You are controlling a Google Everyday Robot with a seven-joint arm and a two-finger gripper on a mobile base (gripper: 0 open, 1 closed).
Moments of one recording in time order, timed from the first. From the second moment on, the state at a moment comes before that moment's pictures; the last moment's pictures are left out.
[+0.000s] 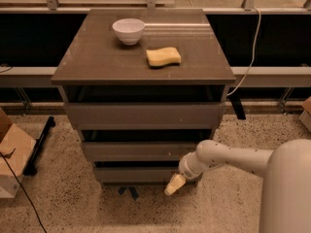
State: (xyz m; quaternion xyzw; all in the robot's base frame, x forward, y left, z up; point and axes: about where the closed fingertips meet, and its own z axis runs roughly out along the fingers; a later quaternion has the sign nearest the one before) arm 0.575 -0.098 0.379 -0.50 0.82 0.18 0.20
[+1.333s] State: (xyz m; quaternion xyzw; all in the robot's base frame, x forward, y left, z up) arm 0.578 -0.109 0.306 -0.44 0.85 0.23 0.19
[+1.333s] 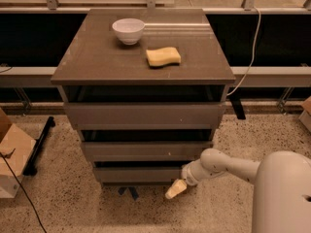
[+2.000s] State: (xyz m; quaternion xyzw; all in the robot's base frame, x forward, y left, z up) arm 0.595 -0.121 0.288 -0.43 0.85 0.24 0.19
